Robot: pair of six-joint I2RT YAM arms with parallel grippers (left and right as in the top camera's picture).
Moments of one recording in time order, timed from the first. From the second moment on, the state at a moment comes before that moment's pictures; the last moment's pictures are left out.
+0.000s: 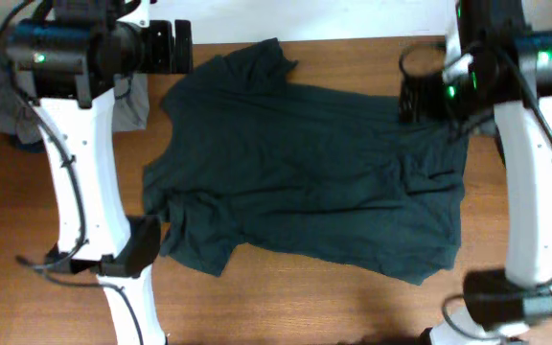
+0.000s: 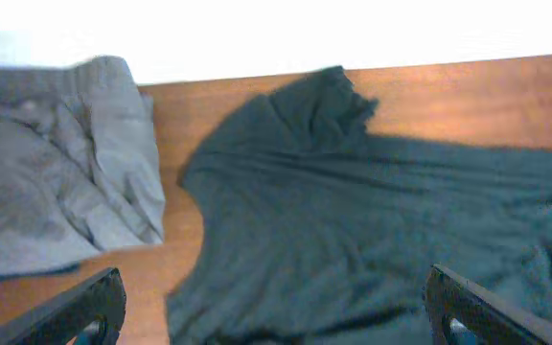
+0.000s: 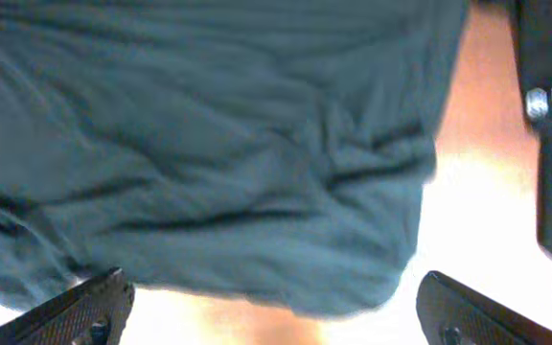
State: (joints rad) left arm -0.13 2.18 3.02 -1.68 0.07 -0.05; right arm 0.07 1.77 2.20 -1.69 0.00 0.23
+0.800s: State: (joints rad) left arm -0.13 2.13 1.87 -1.07 0.15 -0.08; right arm -0.06 1.71 1.31 -1.09 -0.05 0.24
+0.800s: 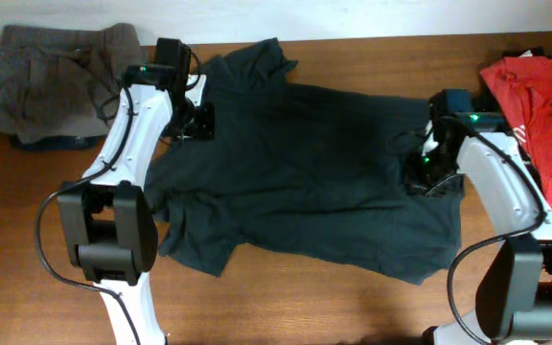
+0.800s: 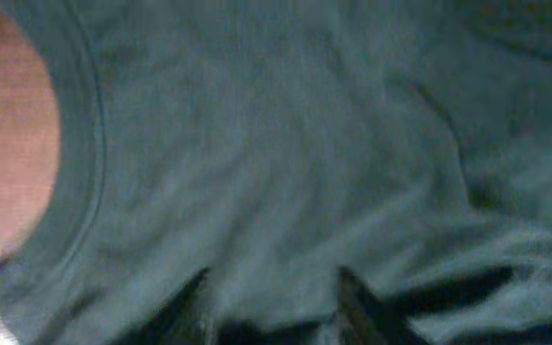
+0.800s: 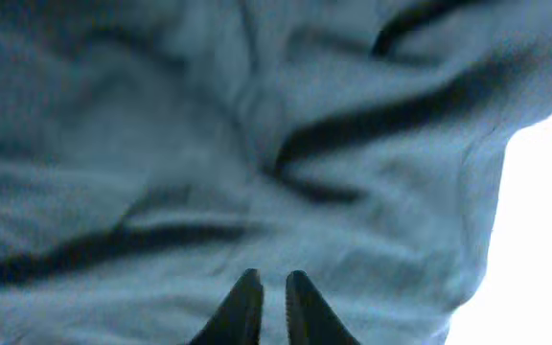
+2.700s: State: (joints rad) left arm 0.07 2.27 1.74 -1.00 0.13 -0.07; right arm -0.30 1.95 1.23 -0.90 -0.09 0.24
